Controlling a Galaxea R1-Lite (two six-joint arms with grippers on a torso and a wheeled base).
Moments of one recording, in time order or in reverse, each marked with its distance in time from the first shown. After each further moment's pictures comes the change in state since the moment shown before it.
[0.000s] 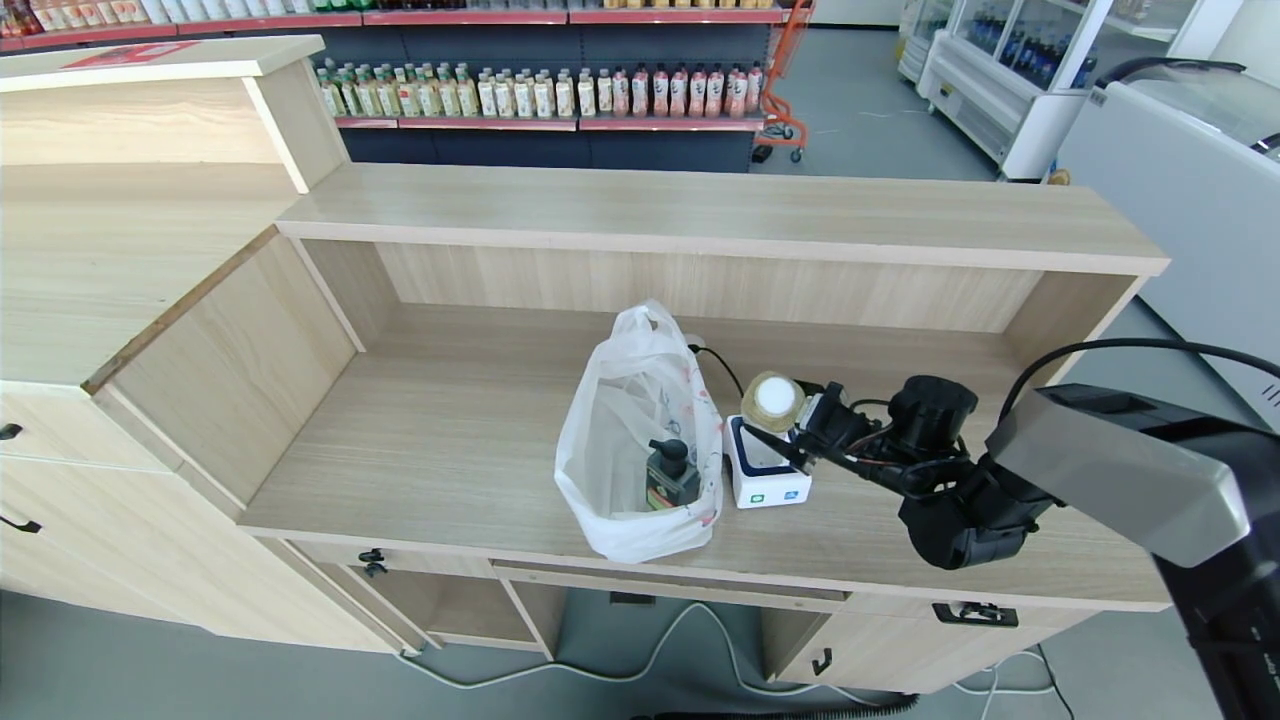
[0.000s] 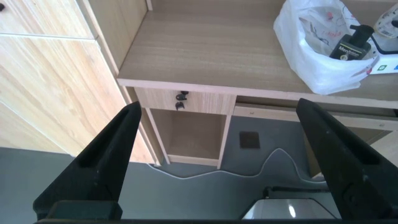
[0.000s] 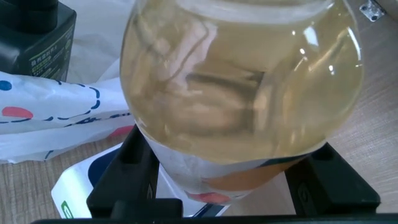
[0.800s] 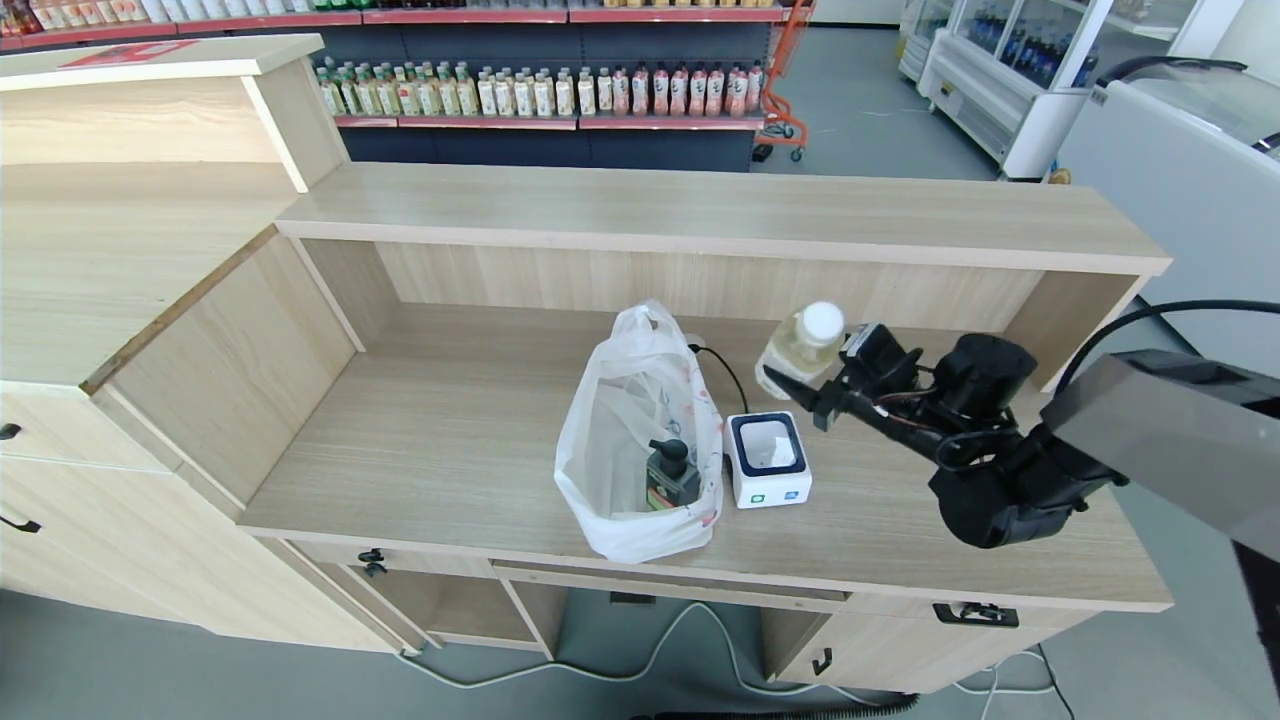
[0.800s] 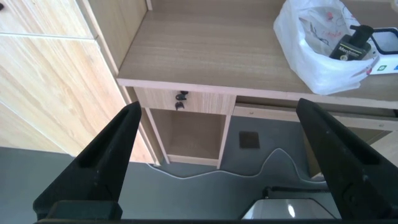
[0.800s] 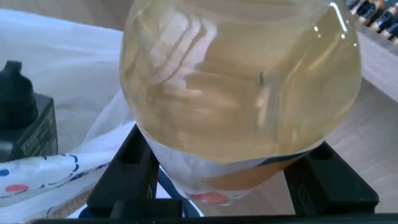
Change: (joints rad) left arm 0.000 0.000 0.000 0.000 0.000 -0.003; right arm -0.010 -0.174 0.070 -0.090 -0.061 0.323
